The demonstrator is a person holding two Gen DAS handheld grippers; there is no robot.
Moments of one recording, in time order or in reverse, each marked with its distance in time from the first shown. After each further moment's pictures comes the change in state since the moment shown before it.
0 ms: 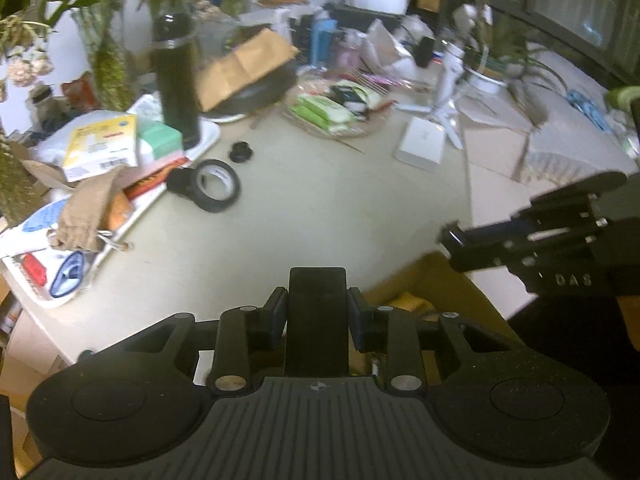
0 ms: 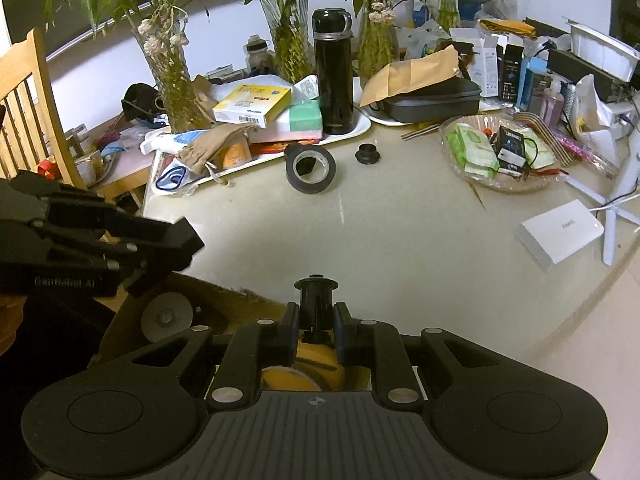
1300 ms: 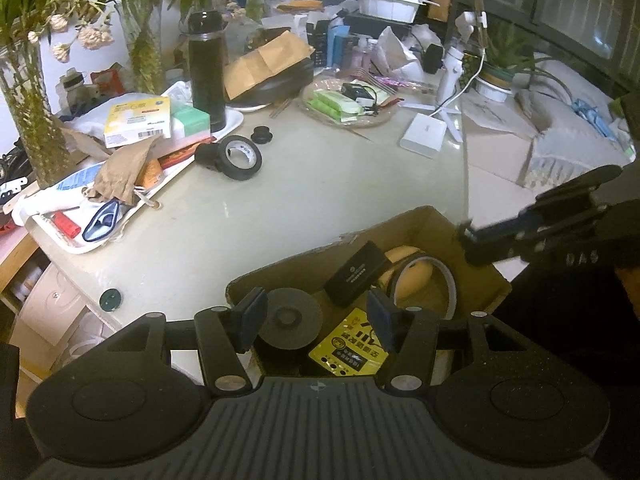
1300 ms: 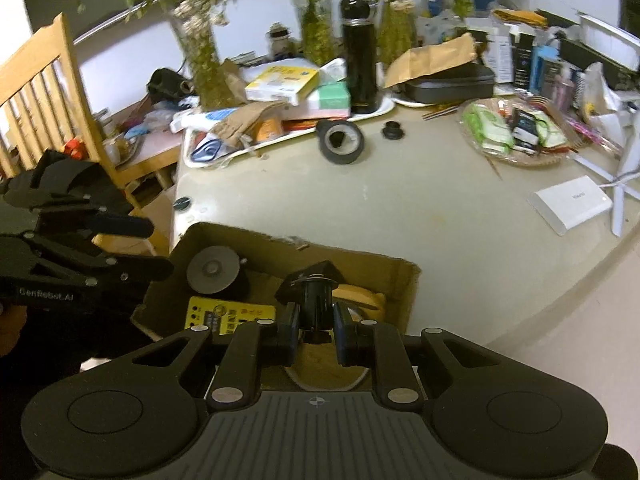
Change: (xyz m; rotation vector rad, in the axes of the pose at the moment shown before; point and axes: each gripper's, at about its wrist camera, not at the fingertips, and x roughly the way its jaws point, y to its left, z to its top) left arm -0.047 -0.003 -0.054 -0.050 -0.045 0.052; right arm -0.024 0.029 -0.034 -0.022 0.047 0.054
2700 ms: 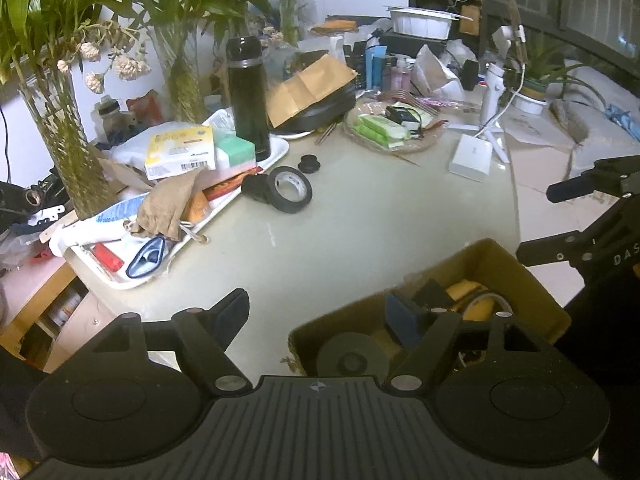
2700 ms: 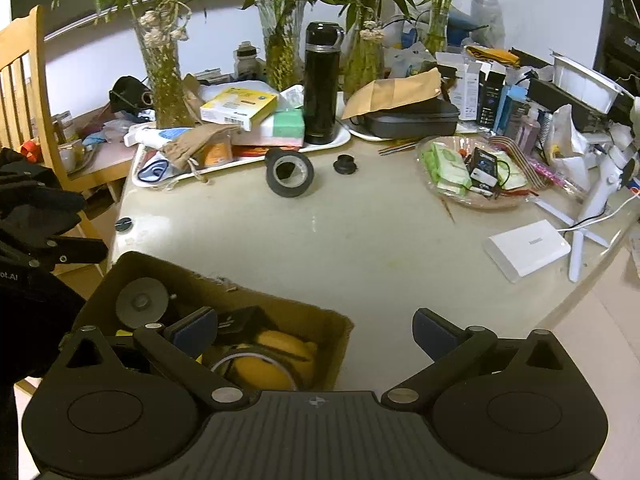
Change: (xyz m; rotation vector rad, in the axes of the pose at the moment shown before) left arm 0.007 0.016 0.017 0.018 -0.064 0.134; right arm 0.013 -0.026 0.019 -0.047 -0.090 -0.164
